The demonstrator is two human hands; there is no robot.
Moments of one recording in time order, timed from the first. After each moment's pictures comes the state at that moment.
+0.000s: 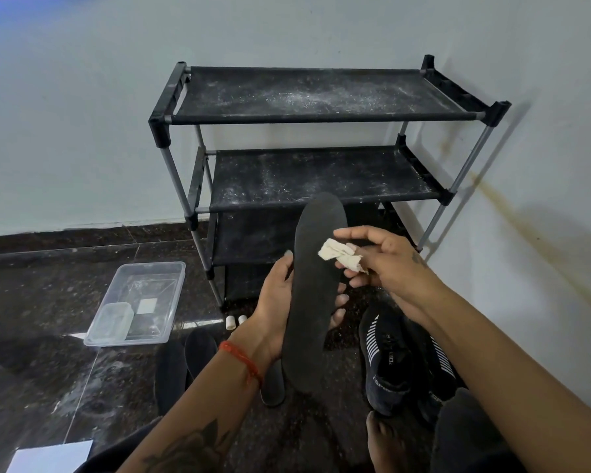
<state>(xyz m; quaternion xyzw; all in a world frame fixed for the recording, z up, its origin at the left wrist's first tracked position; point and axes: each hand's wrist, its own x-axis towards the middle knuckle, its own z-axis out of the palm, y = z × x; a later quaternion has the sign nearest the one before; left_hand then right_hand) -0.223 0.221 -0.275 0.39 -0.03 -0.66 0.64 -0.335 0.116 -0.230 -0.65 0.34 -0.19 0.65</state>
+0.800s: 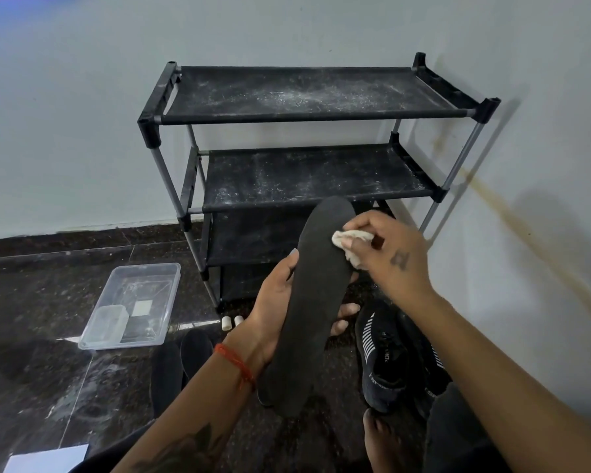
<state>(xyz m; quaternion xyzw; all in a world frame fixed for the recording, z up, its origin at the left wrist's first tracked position) -0.229 0.222 -0.274 0.37 -0.08 -0.68 0.63 -0.334 0.104 -0.244 -0.82 0.33 -0.34 0.33</state>
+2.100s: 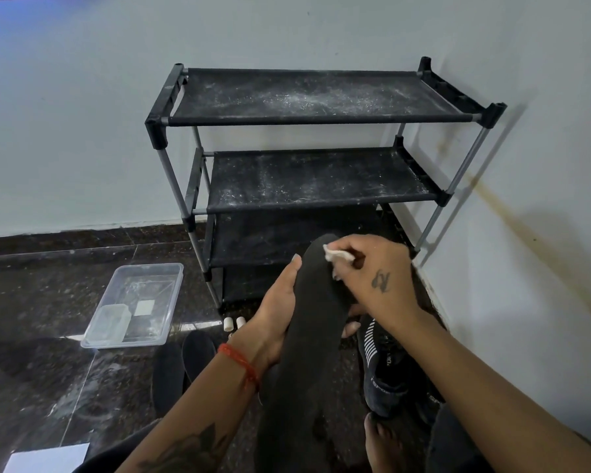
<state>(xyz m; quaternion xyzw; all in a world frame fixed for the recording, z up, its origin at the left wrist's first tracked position) -0.232 0.220 -0.279 0.41 -0.05 -0.65 0.64 -0.324 0.125 -0.252 -0.85 0.30 -0.34 0.26</state>
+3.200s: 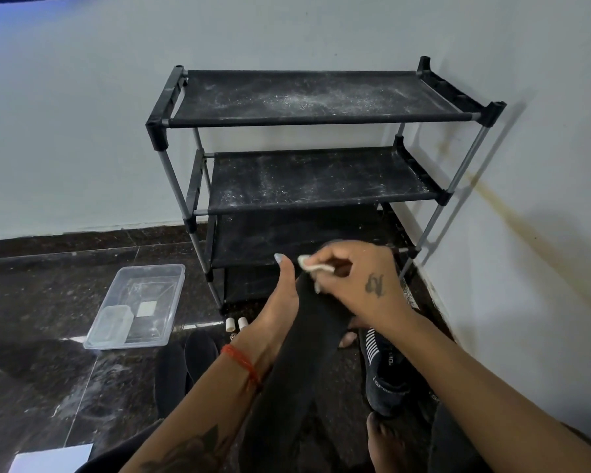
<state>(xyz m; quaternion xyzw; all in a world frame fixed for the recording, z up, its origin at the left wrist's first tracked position) -0.221 0.213 -0.296 0.54 -0.11 -0.59 0.59 -0.321 0.142 -0.244 -0.85 0.24 -0.29 0.37</state>
